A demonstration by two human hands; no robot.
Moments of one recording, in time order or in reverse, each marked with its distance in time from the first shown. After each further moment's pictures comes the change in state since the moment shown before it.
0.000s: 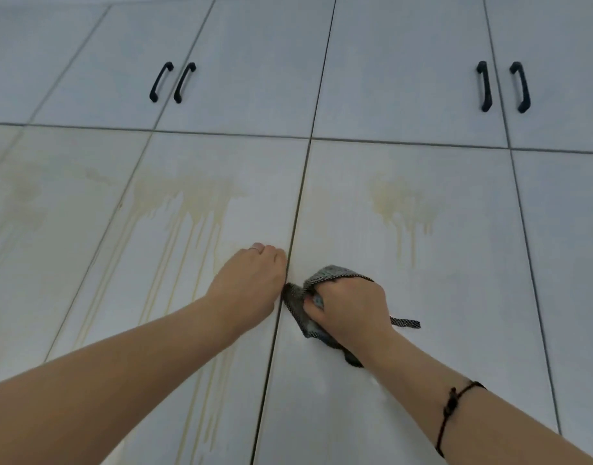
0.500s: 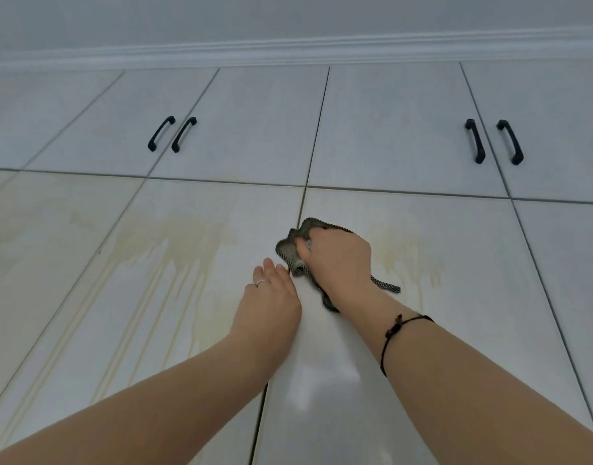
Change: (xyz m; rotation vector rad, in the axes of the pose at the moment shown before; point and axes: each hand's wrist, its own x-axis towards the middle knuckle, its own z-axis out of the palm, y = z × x) left_hand 0.072 0.022 0.028 0.016 0.008 -0.281; right_hand 0.150 0.034 0.031 -0.062 0.020 0.215
